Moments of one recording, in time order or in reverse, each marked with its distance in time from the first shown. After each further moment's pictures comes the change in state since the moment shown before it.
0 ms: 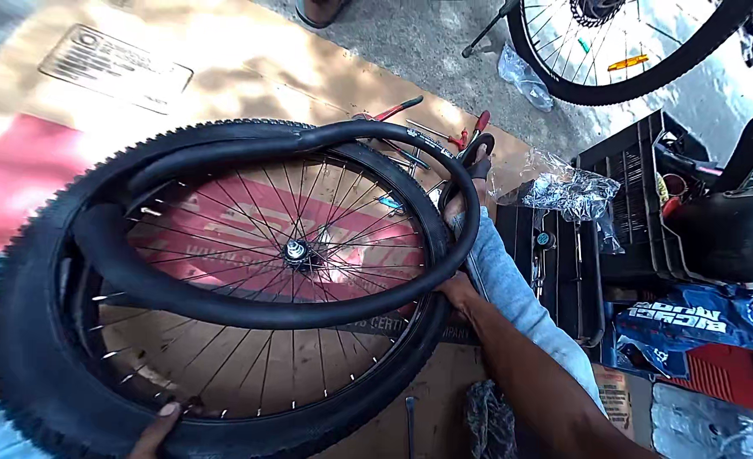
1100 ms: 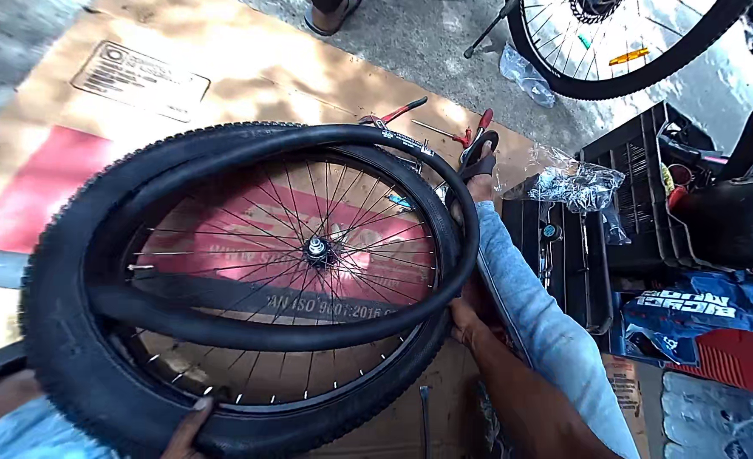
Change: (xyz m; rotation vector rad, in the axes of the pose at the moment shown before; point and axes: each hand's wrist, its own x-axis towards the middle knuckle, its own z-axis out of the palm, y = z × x) left_hand -0.012 0.001 -0.012 0.063 0.020 0.056; right_hand -0.028 0.069 0.027 0.519 0.022 0.196
